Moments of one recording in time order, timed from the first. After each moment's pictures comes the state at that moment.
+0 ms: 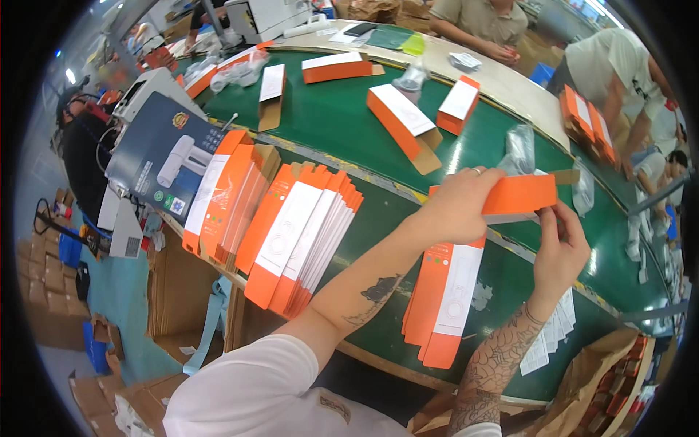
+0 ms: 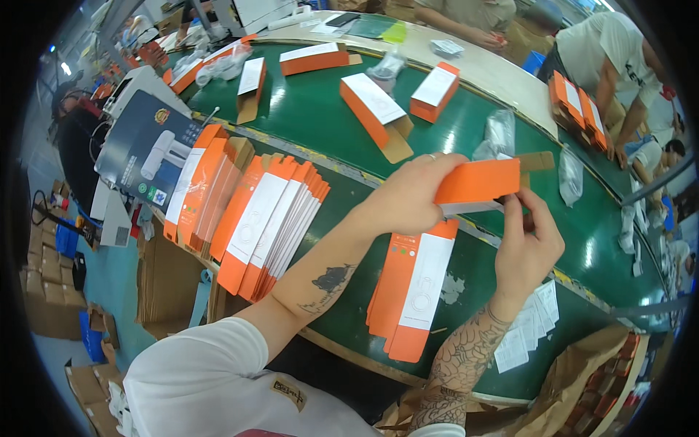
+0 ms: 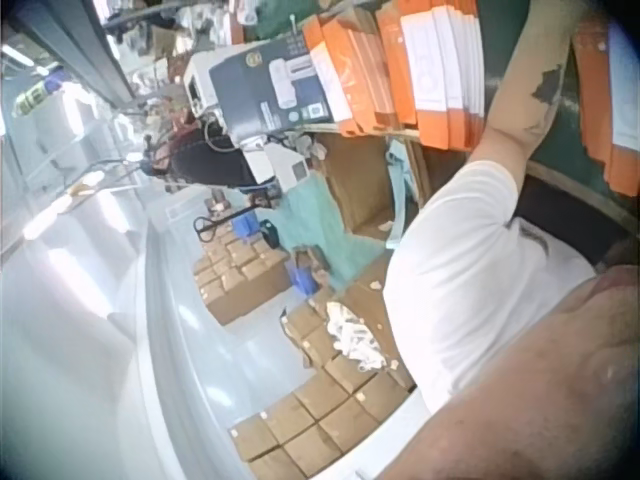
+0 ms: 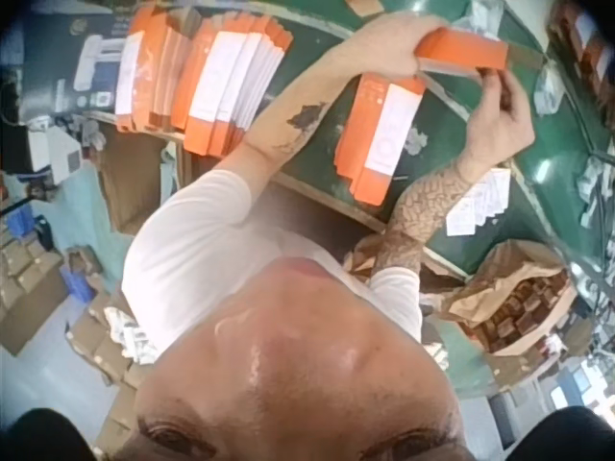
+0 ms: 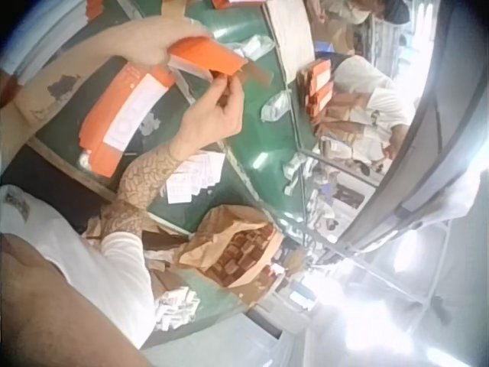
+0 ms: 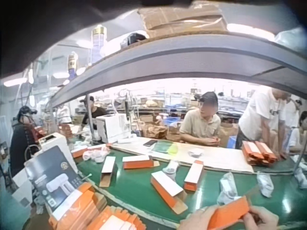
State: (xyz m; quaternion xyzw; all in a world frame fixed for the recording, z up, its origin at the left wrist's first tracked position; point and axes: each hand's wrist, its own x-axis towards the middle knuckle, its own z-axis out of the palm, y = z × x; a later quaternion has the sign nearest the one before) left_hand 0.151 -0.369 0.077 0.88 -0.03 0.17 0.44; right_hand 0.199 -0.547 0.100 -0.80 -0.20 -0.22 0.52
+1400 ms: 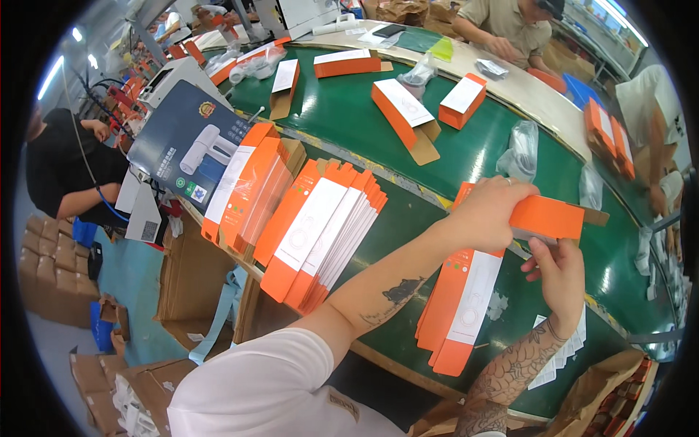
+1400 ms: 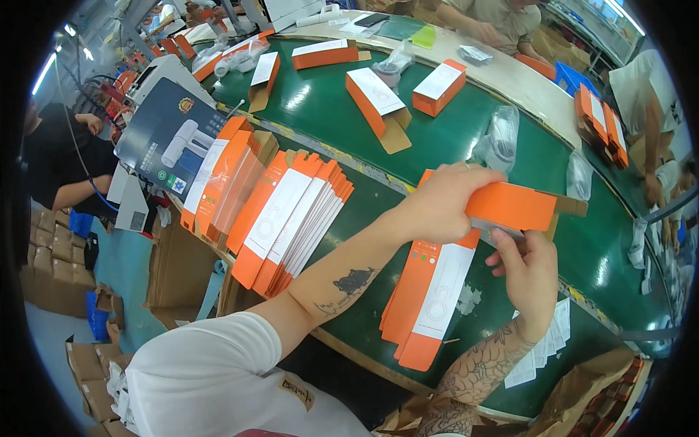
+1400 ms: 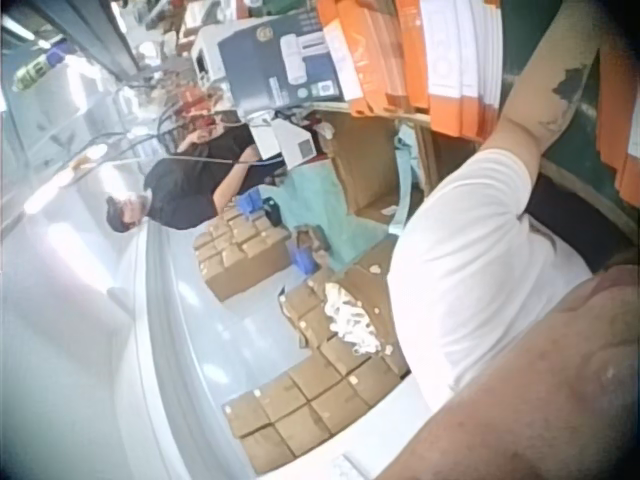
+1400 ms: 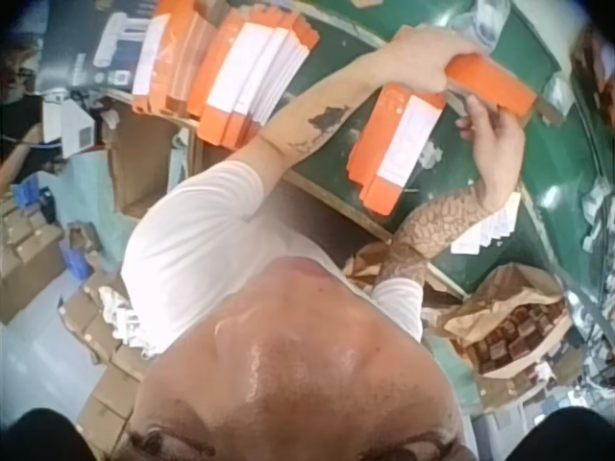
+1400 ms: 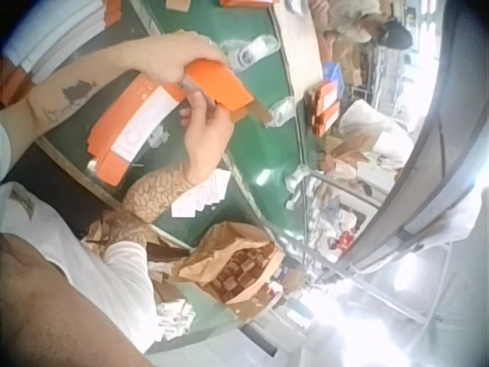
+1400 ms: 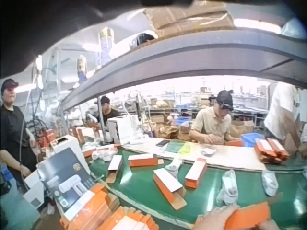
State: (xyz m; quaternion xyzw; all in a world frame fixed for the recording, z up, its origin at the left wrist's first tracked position) left_hand 0.155 -0.376 0.071 0.88 -0.05 0.16 0.44; right_hand 0.194 -0.565 0.103 -0.81 -0.24 0.16 0.51
